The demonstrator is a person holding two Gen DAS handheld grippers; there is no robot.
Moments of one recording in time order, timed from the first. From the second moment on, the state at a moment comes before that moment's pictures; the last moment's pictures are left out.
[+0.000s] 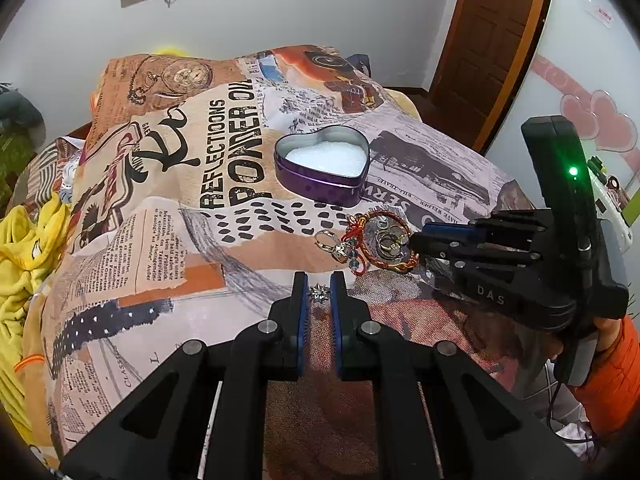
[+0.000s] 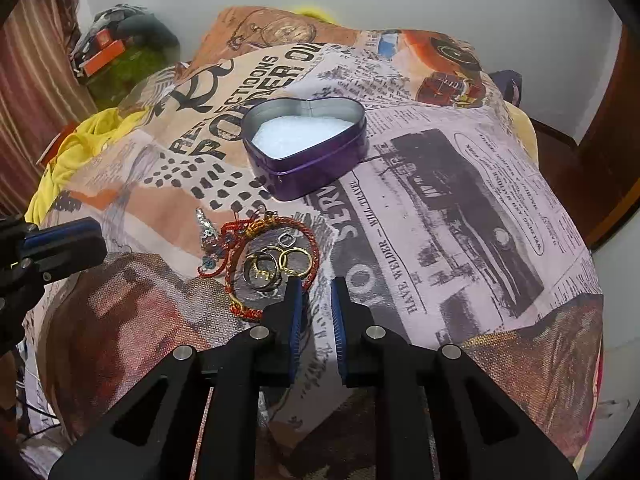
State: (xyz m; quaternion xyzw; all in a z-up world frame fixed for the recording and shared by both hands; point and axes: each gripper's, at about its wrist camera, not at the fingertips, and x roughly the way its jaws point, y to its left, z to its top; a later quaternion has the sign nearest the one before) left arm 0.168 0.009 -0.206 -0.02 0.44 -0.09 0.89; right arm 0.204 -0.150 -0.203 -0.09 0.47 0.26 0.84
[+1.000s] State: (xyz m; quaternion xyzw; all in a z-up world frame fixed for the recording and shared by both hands) left arm 0.195 0.007 -0.201 -0.02 0.44 -0.08 0.90; right arm 0.237 -0.123 -0.213 -0.15 0.46 0.32 0.82
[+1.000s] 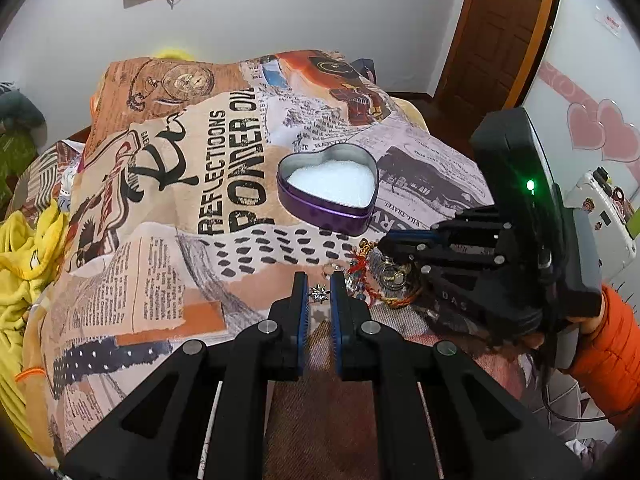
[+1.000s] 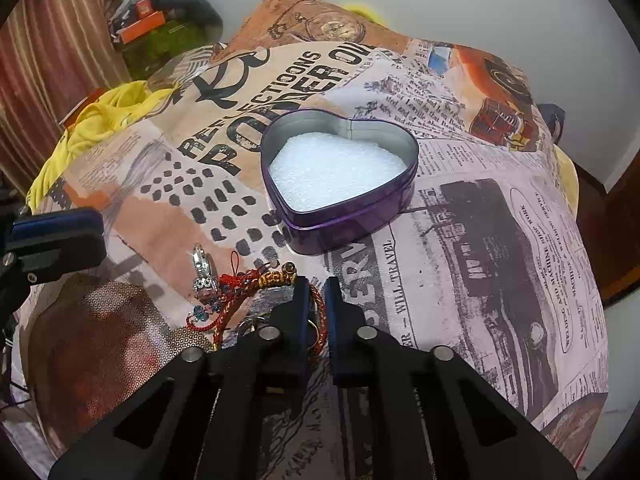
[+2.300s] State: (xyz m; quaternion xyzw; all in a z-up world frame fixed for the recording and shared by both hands) left arm 0.281 -0.007 -0.163 0.00 0.39 -0.10 0.91; right arm 0.269 -0.138 -0.132 -0.08 0.35 0.27 0.89
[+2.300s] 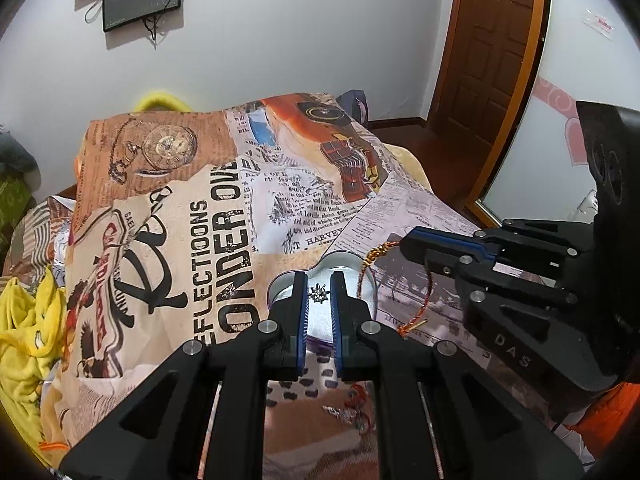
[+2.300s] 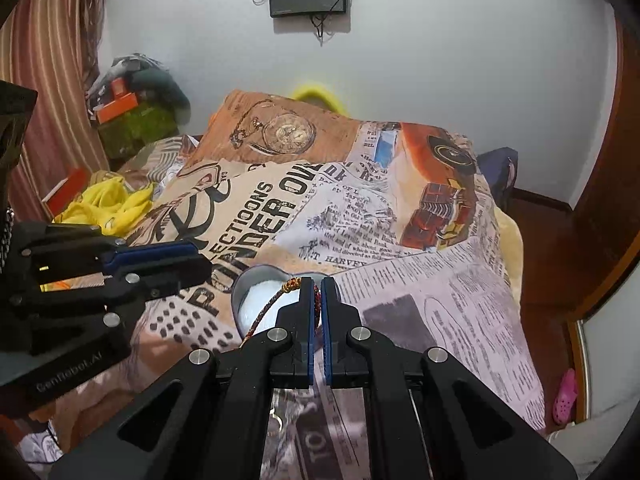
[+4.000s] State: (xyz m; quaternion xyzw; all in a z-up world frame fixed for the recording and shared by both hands) left arm 0.294 0.017 -0.182 -0.03 0.44 -0.09 0.89; right arm 0.282 -0.126 -0.148 -0.10 0.40 0.27 0.87
